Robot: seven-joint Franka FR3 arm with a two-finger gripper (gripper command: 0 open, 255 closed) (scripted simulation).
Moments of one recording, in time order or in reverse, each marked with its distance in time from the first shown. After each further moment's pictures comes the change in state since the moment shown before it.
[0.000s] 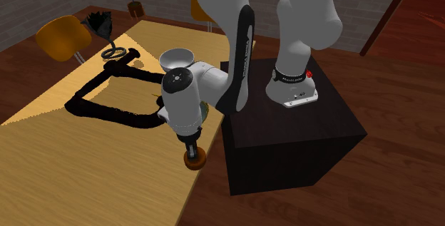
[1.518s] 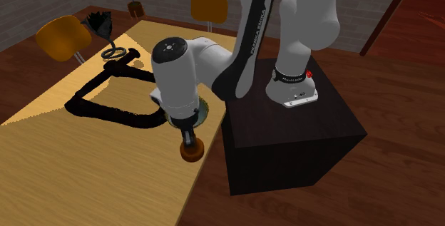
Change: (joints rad) arm -0.108 -0.226 0.151 -0.034 0.234 -0.174 -0.177
